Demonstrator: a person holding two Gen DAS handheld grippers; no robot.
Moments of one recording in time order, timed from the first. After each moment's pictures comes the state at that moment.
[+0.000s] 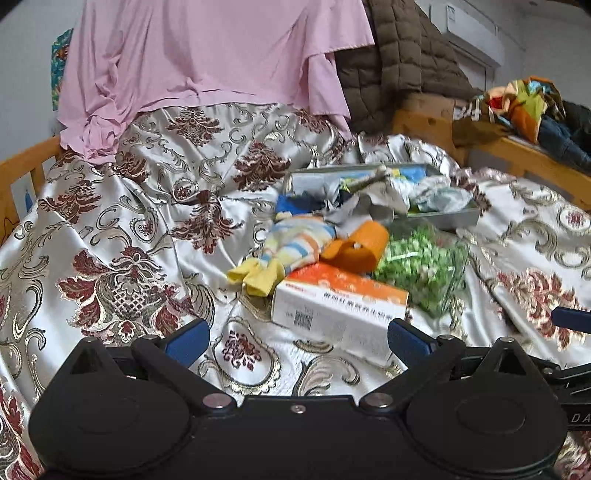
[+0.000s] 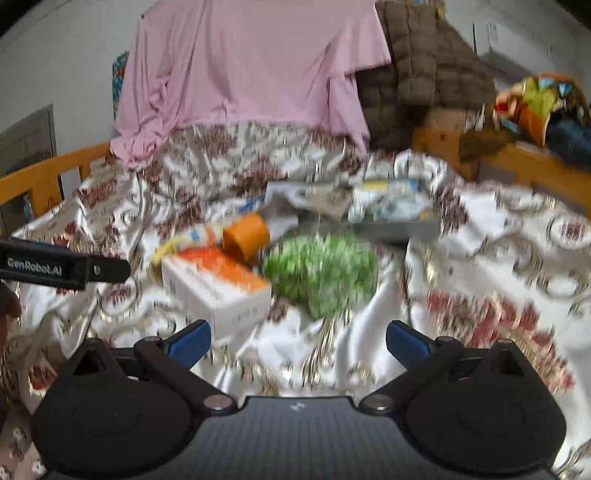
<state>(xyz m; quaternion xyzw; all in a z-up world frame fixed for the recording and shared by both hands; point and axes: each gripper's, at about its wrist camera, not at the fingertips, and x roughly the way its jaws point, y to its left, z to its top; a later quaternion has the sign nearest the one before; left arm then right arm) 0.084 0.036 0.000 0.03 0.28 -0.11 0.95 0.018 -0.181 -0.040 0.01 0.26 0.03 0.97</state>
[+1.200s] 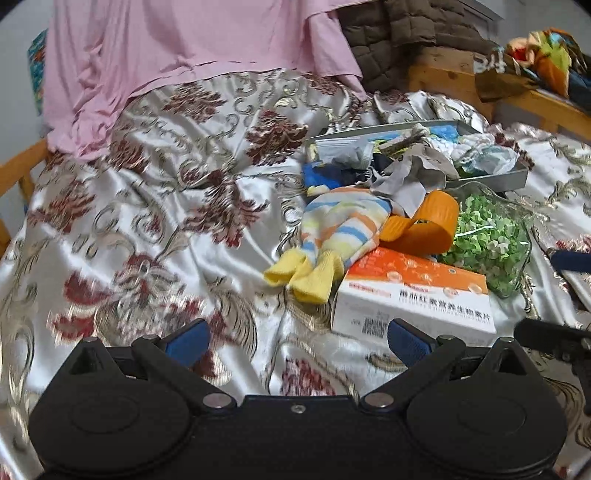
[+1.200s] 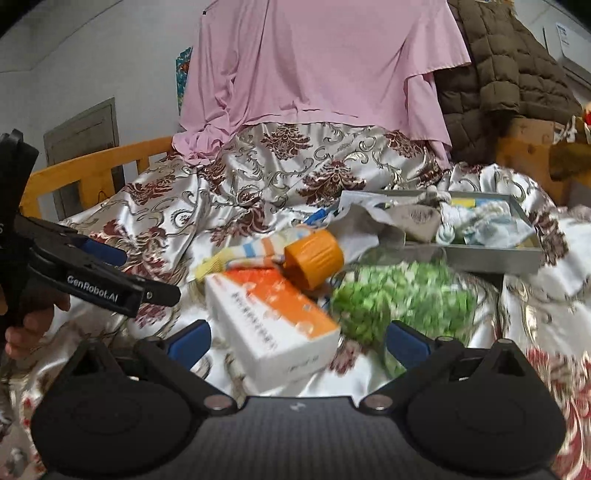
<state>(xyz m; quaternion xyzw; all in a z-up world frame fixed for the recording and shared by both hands) 0.167 0.051 -0.019 0.09 0.33 -0.10 0.94 0.101 -0.166 -0.043 -0.01 0.23 0.16 0.96</state>
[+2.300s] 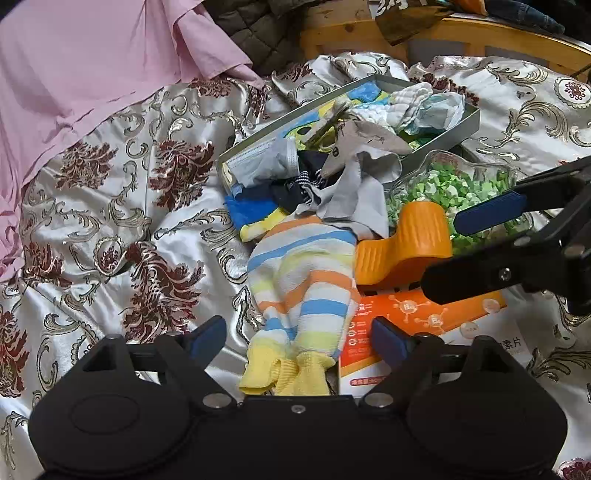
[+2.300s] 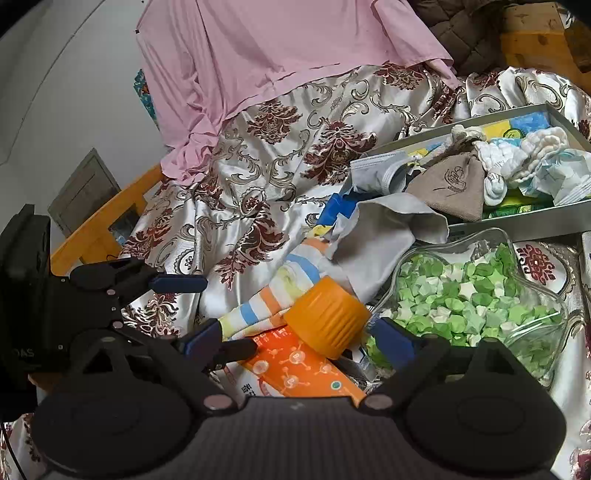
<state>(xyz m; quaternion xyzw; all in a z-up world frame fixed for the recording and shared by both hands) 0.254 0.011 -0.013 0.24 0.34 -0.23 0.88 0.210 -0.177 -0.032 0.16 0.32 0.20 0.91</state>
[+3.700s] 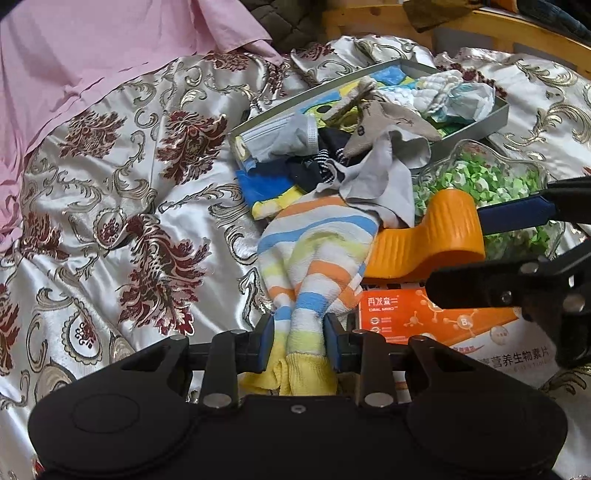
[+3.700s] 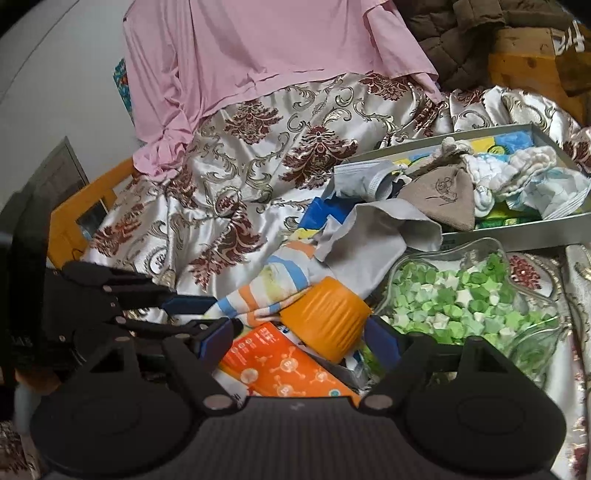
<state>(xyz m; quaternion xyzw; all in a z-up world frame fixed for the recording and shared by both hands) 0.276 0.015 -0.026 0.22 0.37 -0.20 0.88 0.212 -0.152 -0.033 0.13 0.31 0.15 0.93</state>
